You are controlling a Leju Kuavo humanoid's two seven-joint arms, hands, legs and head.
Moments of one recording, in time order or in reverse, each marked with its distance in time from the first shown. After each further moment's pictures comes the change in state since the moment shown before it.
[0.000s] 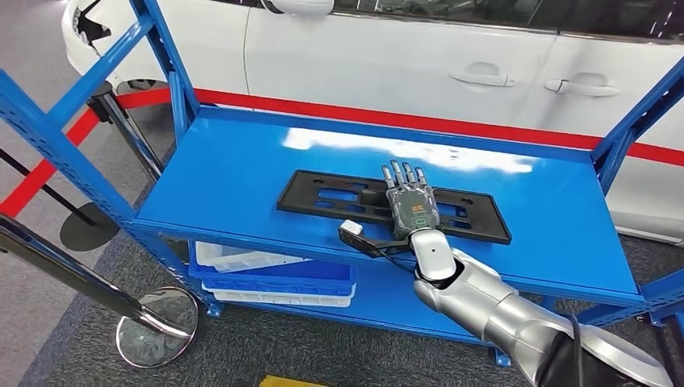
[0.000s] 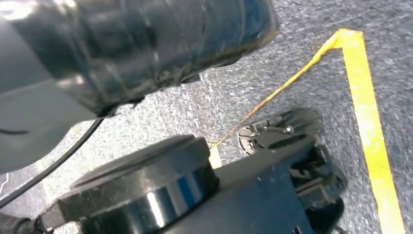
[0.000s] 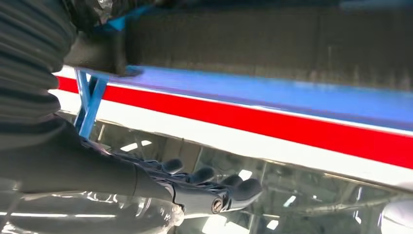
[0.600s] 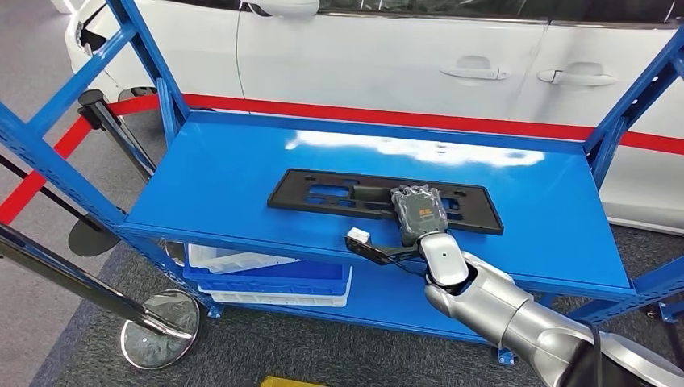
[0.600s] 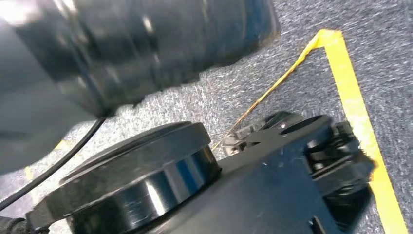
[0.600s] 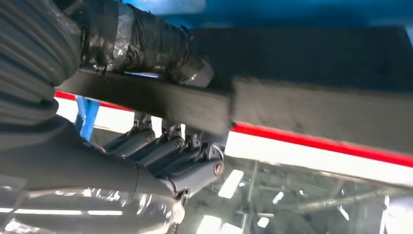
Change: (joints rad) left arm -0.002 0.001 -0.041 0.000 -0.032 0.014 -0.036; right arm 0.029 -0.078 -0.026 -0.143 0.022 0.047 -0.016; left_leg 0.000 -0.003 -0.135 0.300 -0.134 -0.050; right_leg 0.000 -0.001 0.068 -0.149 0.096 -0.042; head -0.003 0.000
